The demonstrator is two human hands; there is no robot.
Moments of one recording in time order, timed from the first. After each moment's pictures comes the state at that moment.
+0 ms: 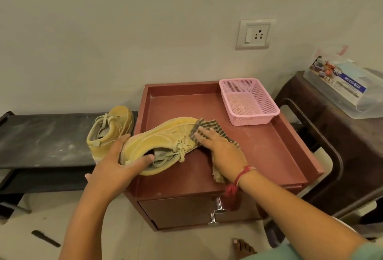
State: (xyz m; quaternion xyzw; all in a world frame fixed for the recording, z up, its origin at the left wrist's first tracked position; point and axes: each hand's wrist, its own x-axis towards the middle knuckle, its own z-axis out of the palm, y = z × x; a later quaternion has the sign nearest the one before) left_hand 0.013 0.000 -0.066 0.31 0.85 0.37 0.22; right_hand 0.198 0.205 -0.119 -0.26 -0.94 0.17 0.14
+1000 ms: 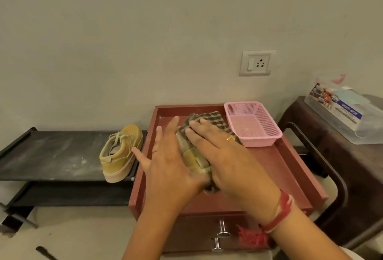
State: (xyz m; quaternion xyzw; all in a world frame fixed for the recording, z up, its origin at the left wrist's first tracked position) left_hand 0.118 0.046 -0.002 0.46 0.78 0.42 -0.05; right_hand 0.219 0.129 0.019 -0.12 -0.93 0.11 0.33
